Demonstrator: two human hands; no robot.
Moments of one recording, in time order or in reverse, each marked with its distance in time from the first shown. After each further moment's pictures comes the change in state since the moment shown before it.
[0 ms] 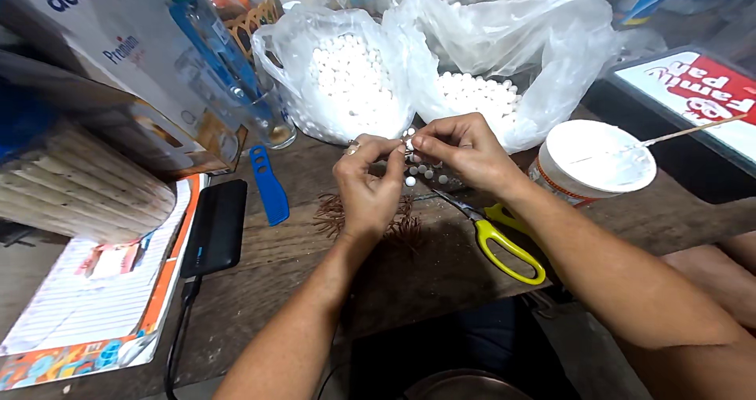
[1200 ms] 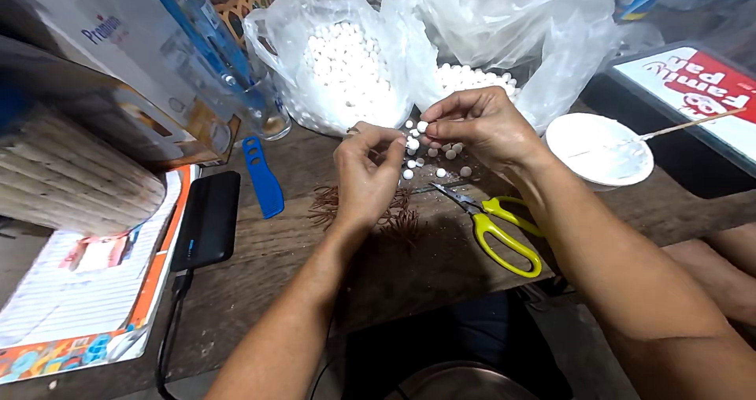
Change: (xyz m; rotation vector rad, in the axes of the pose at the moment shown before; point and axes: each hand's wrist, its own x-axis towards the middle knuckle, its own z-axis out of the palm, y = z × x) left_hand 0.004 0.004 -0.008 0.040 -0.154 -0.127; right_hand 0.007 -0.006 -0.020 0.299 0.049 0.245
